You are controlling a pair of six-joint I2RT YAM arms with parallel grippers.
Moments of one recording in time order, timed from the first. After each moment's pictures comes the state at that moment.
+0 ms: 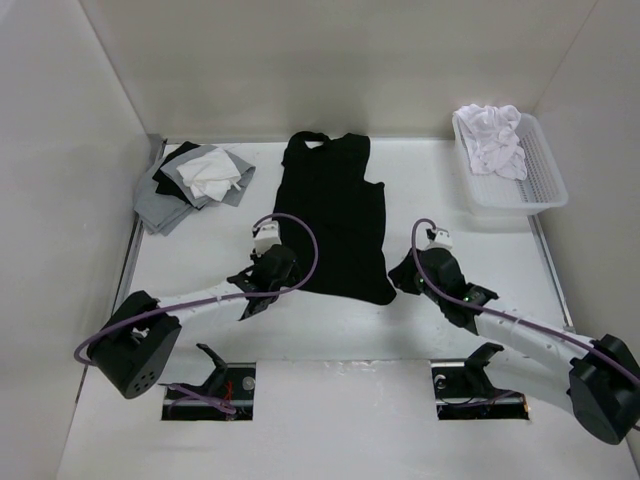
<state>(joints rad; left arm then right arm) -0.71 1.29 0.48 0.08 -0.54 -0.65 0.63 1.00 0.40 0.01 0.18 0.76</state>
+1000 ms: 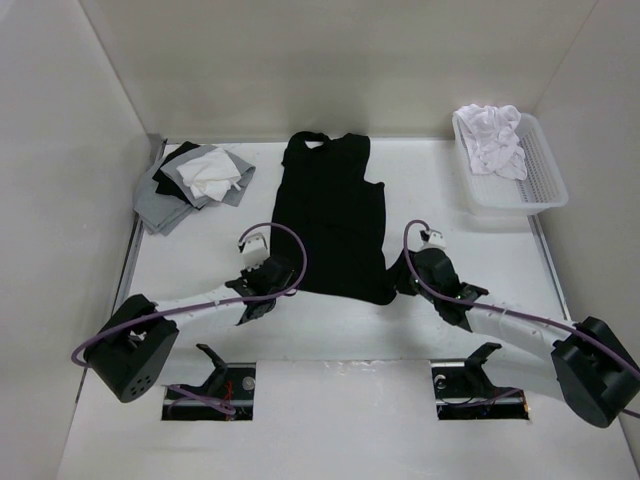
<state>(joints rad) -0.72 1.28 0.44 -0.08 -0.60 -0.92 0.63 1.11 0.38 0.14 0.14 0.76</state>
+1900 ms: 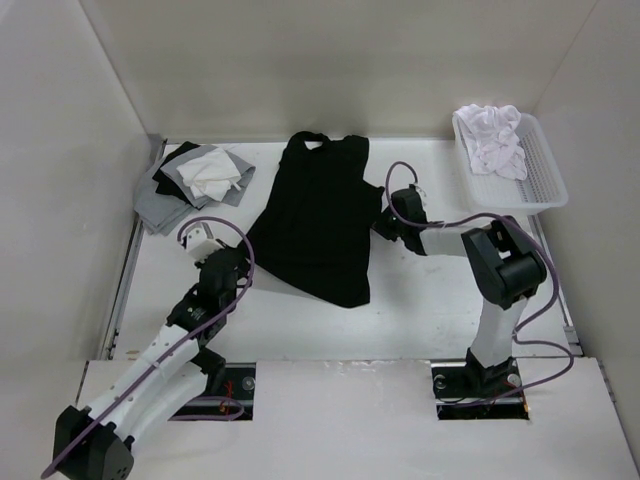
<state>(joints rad) -0.49 0.68 0.39 -0.11 -0.60 -0.77 0.40 1.88 0.95 0.28 0.04 0.97</state>
